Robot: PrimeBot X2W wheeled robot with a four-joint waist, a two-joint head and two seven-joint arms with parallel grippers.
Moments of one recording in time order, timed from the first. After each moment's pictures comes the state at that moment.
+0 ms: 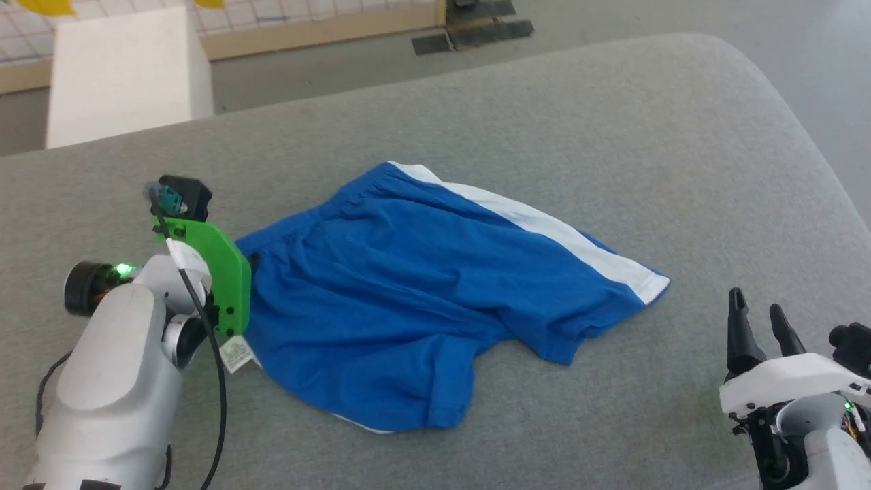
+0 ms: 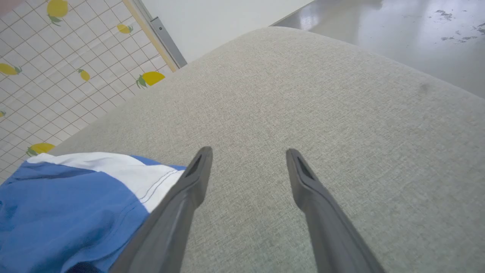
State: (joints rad) left arm -0.60 0.35 -0.25 0.56 -0.37 -0.12 0.49; right arm -0.20 -0.05 -0.26 0.45 0.38 0.13 -0.10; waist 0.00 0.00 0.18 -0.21
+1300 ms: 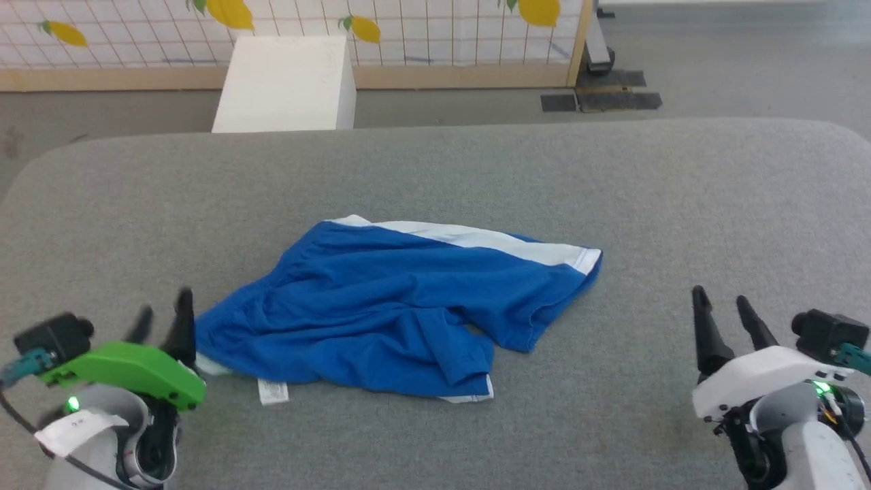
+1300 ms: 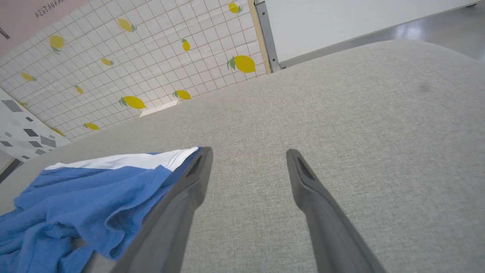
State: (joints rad) left arm -0.20 0.23 0.10 0.34 -0.68 -0.05 0.11; right arm -0.18 -0.05 -0.17 0.37 0.32 0.13 -0.04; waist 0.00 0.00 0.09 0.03
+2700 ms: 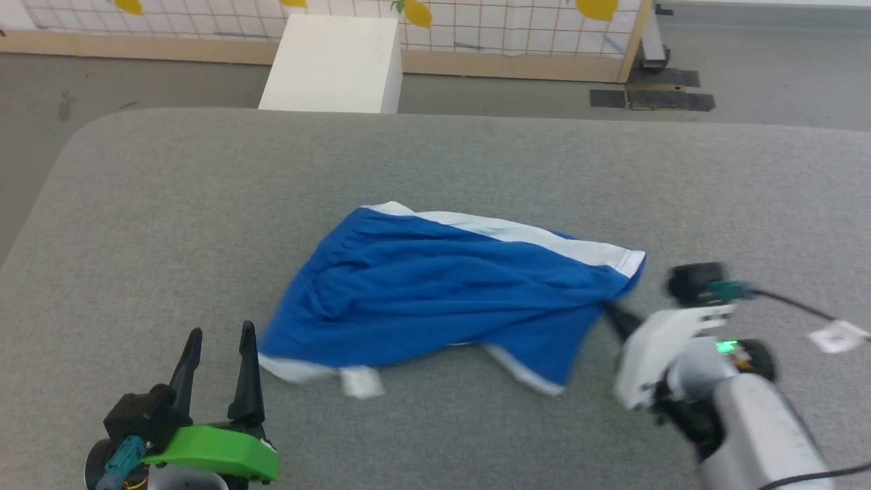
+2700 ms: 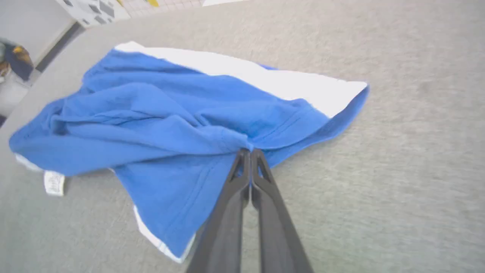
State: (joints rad) left arm 0.02 0.10 0.03 0.11 -0.27 -0.09 -0.26; right arm -0.30 -0.05 0.08 0.42 0.31 0.13 0.33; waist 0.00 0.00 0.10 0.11
